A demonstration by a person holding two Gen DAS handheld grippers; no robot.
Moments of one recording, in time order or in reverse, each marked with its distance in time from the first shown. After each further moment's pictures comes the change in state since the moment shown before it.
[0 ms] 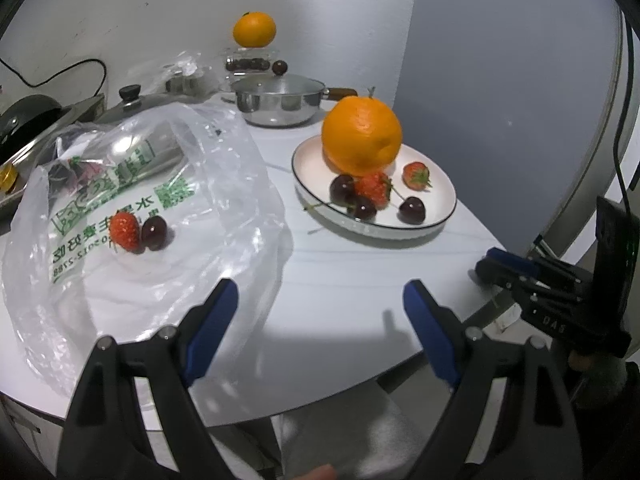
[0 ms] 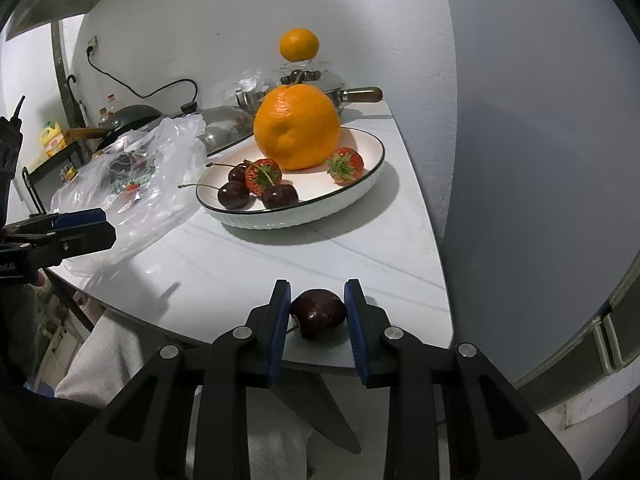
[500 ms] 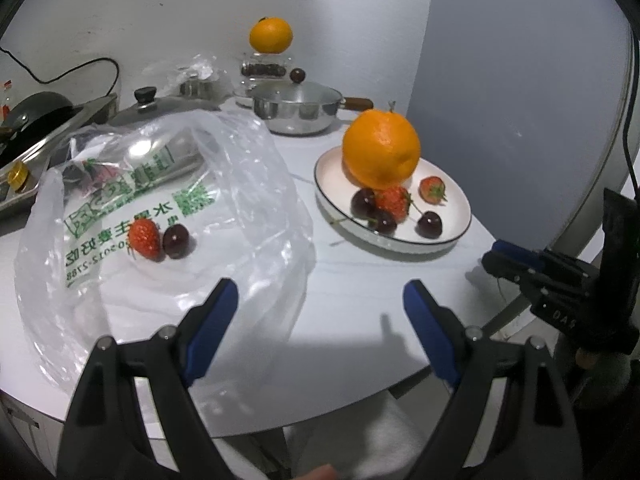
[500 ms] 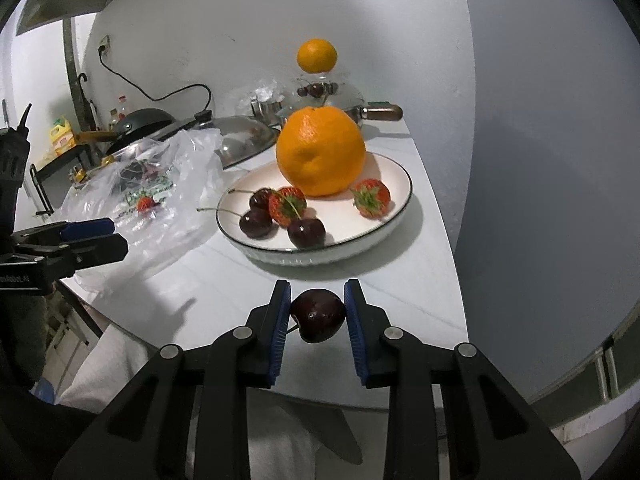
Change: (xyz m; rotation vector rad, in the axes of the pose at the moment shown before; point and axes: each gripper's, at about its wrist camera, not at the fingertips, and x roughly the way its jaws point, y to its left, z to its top) left arm -0.005 0.017 0.008 -0.027 -0.019 0.025; right arm 0.003 0.015 0.026 -0.034 -0.027 0.030
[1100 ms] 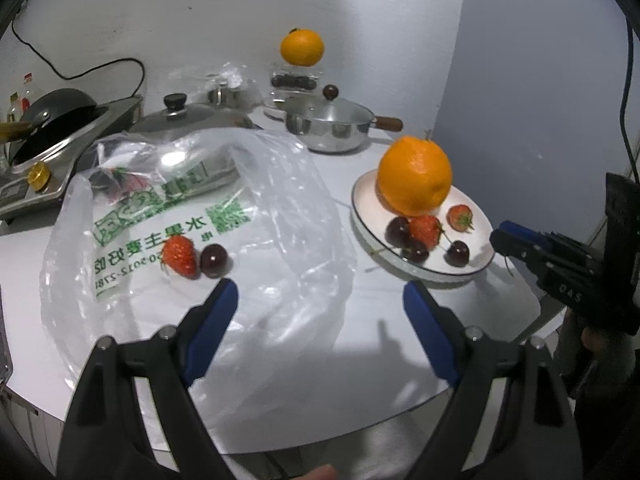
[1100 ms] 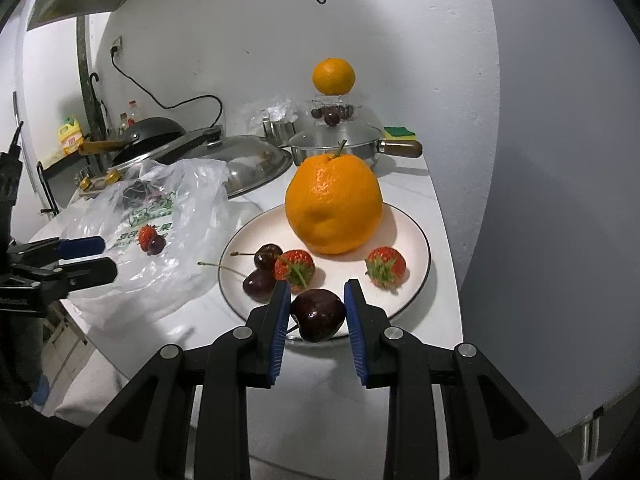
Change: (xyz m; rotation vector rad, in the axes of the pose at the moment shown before) left arm -0.004 0.024 0.017 -0.054 -0.029 0.065; right arm 0.021 0.001 0.047 -0.055 -0.033 0.022
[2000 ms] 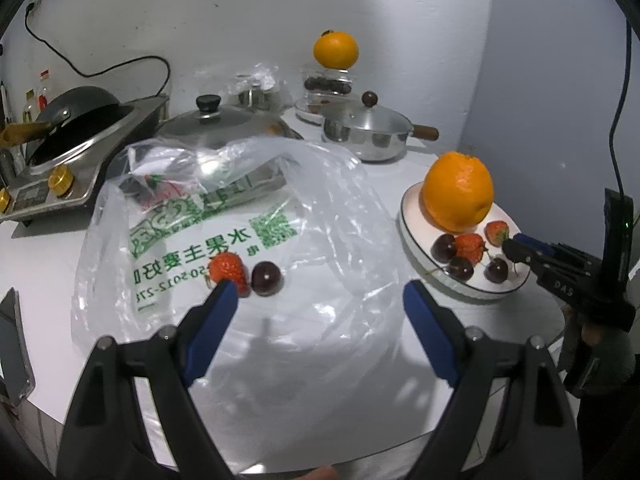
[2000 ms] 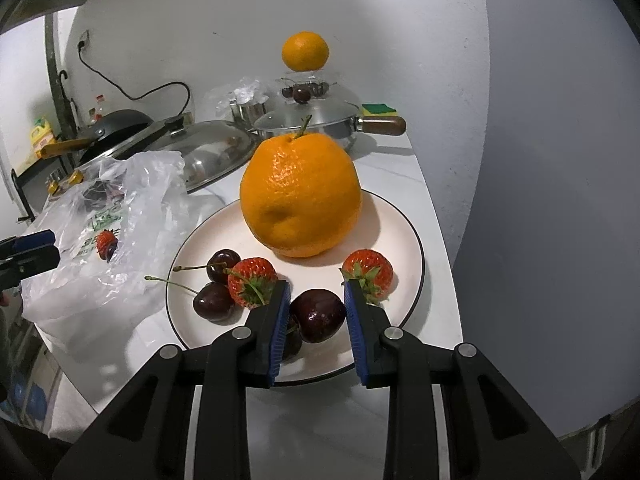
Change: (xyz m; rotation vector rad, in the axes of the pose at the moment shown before) left arm 0.002 0.036 0.017 -0.020 0.004 0.067; right arm 0.040 -0.013 0.008 0.059 0.076 -0.079
